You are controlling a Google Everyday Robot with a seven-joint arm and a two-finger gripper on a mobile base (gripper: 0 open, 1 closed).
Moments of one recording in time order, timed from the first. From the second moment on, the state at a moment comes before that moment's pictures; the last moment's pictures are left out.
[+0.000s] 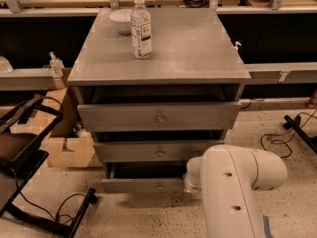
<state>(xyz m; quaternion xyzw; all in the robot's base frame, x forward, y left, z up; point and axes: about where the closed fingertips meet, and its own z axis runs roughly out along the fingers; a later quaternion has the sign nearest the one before) 0.613 -0.166 0.176 -0.71 0.70 0.04 0.07</state>
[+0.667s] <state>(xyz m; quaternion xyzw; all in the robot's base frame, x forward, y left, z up) 0.613 -0.166 0.176 -0.71 0.70 0.04 0.07</state>
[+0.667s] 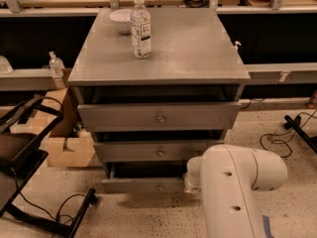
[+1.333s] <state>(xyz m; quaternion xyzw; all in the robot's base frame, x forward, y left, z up) 0.613 -0.166 0.176 -0.71 0.70 0.04 0.07</state>
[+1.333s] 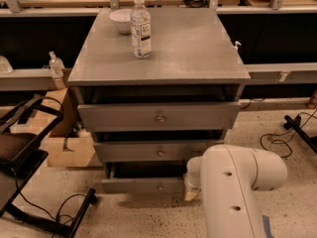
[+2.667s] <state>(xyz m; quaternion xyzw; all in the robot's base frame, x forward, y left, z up) 0.608 -0.165 0.175 -0.71 0.70 0.04 0.06</state>
